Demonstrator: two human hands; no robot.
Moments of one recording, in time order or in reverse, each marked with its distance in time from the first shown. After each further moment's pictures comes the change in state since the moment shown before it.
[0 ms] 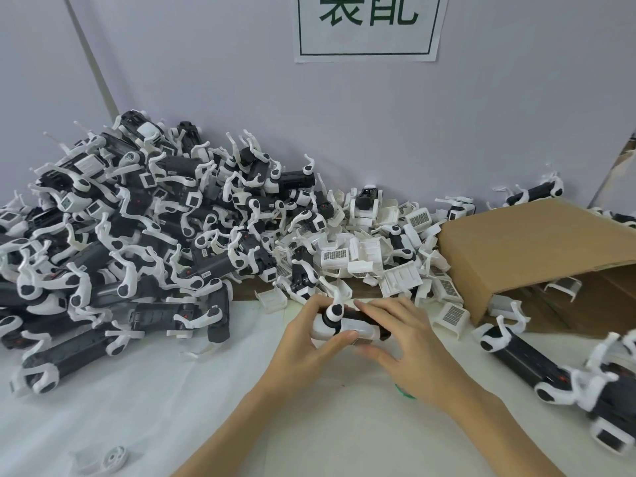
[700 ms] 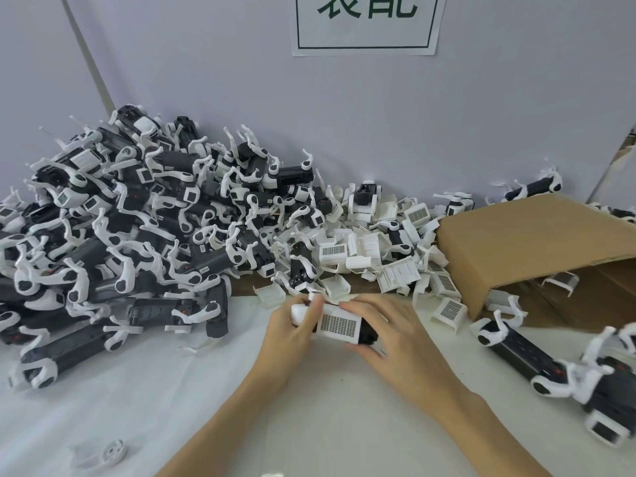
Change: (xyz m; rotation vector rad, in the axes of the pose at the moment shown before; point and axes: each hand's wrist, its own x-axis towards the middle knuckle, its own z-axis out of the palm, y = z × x) left_hand 0.006 -0.006 -0.003 -0.220 0.188 -0.300; right_hand 0.001 -0.016 0.005 -0.140 0.031 -0.132
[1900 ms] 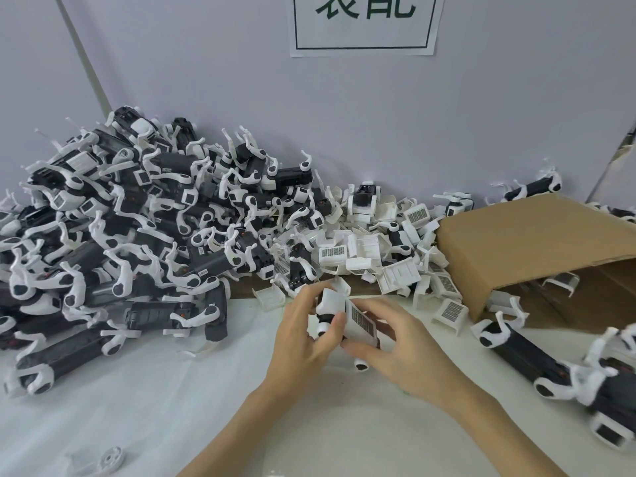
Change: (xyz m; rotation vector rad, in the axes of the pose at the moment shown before) left_hand -0.008 0.004 0.013 0.321 0.019 0.437; right_hand 0.008 -0.013 -0.015 0.619 -0.072 0.362
